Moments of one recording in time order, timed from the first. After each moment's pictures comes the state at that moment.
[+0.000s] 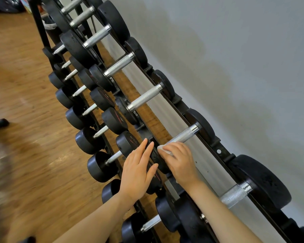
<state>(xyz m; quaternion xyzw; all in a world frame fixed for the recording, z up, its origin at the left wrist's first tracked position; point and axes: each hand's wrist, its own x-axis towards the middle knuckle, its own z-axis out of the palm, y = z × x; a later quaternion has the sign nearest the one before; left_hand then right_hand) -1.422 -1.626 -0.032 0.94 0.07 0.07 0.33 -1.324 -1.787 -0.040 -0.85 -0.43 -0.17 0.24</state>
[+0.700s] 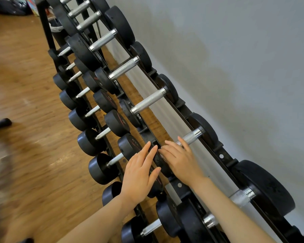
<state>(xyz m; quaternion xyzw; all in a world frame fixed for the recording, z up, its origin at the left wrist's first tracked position) -1.422 -1.624 -0.031 0.95 0.06 0.05 0.30 -1.306 -1.782 -0.024 -0.85 -0.49 -0.11 0.11</state>
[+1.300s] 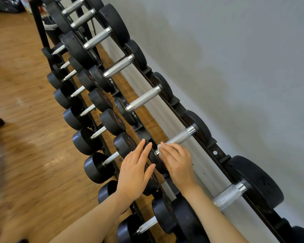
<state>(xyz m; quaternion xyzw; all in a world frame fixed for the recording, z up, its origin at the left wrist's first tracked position) -1.423 -1.628 -0.030 0.95 0.07 0.06 0.30 -1.332 -1.785 -0.038 -0.88 -0.38 -0.18 0.23</state>
